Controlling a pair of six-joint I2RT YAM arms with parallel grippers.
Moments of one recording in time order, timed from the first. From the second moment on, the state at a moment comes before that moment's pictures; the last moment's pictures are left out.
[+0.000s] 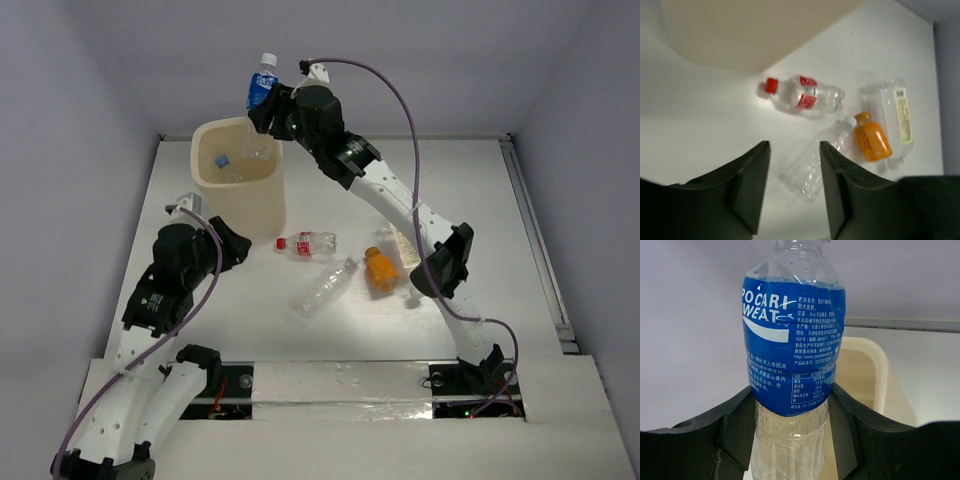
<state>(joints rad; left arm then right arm) -0.25 0.68 0.87 -0.62 0.01 -0.61 0.80 2.24 2.53 -0.32 0.20 0.62</state>
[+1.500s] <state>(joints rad) -0.83 1.55 0.92 -0.32 -0.04 -0.40 0.82 0.94 0.80 -0.45 0.21 0.67</state>
